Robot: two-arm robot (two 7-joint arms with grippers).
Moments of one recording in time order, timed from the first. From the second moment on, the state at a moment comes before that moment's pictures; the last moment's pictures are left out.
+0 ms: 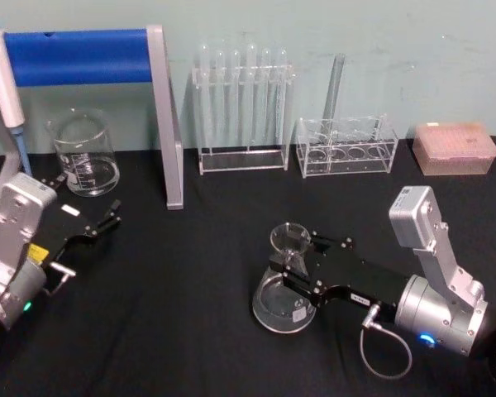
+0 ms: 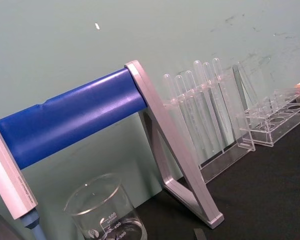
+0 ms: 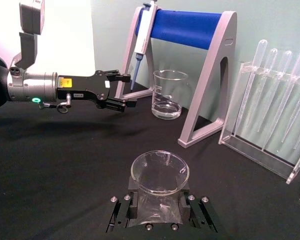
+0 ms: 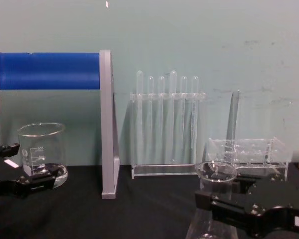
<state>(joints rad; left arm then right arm) -0.20 0.60 0.45 -1.41 -0.25 -0.12 0.03 0.13 0.52 -0.44 -1.62 0.38 0.01 0.53</state>
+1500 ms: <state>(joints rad) -0.20 0.60 0.45 -1.41 -0.25 -0.12 0.03 0.14 0.53 -0.46 -1.61 0.38 0.02 0.53</state>
